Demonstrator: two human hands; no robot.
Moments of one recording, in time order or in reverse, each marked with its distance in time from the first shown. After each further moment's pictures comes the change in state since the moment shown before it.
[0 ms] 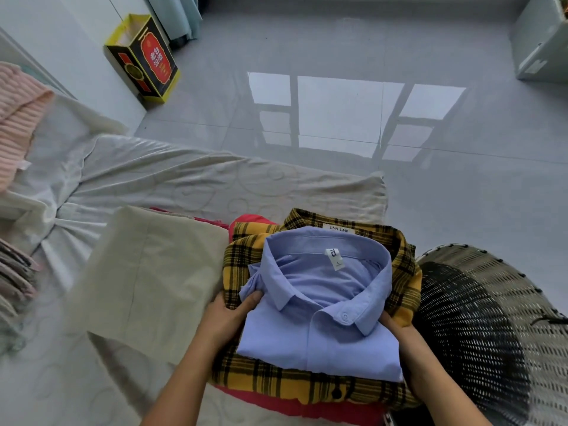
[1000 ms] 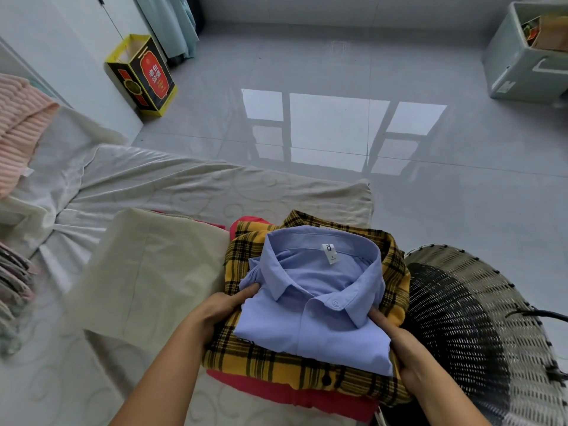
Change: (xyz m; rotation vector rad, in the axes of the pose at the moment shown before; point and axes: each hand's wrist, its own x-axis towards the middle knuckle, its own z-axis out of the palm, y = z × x) left_hand 0.001 0.020 -0.008 -0.048 -0.223 -0.371; right_hand -0.030 0.011 -0.012 0.294 -0.139 0.094
